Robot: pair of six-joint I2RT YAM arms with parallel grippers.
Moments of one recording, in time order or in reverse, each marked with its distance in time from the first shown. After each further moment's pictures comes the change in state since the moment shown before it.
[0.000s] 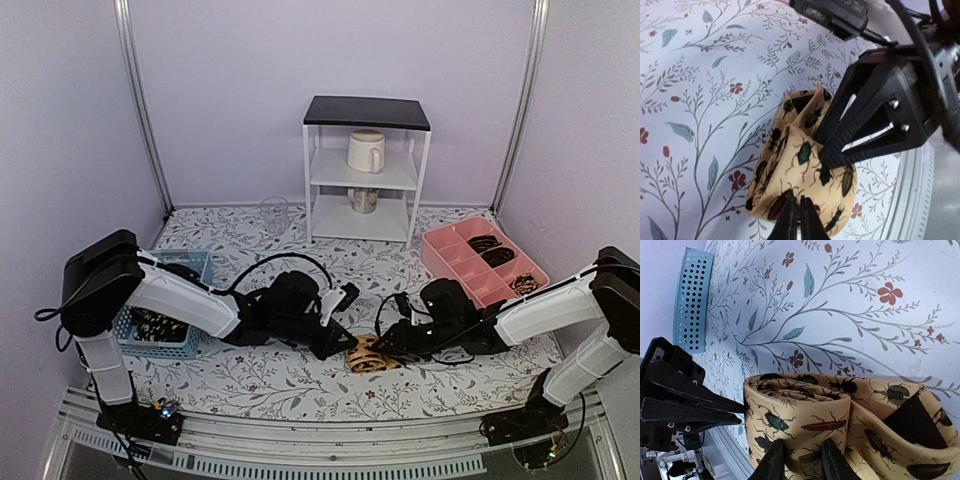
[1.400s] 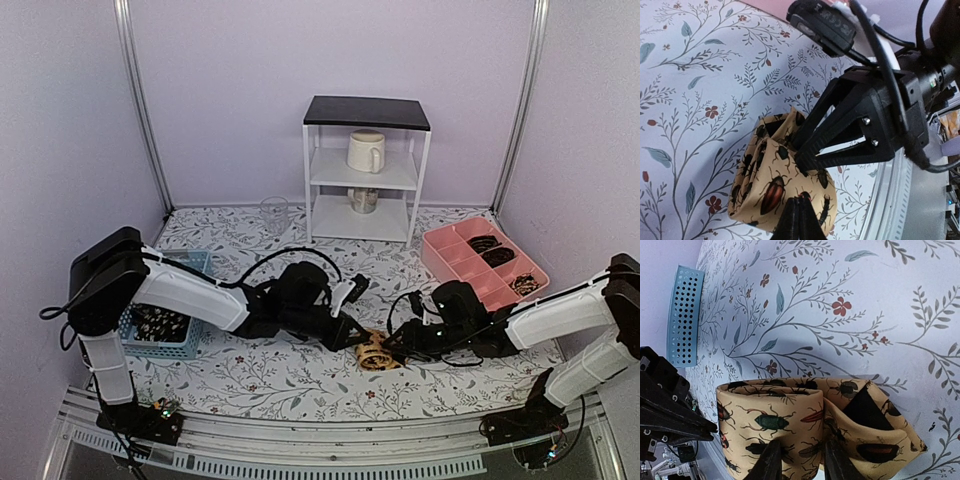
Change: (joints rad) left arm 0.000 0.027 0.091 -0.033 0.064 -0.091; right arm -0.035 -0.078 -0.063 -0.013 0.055 -0.007
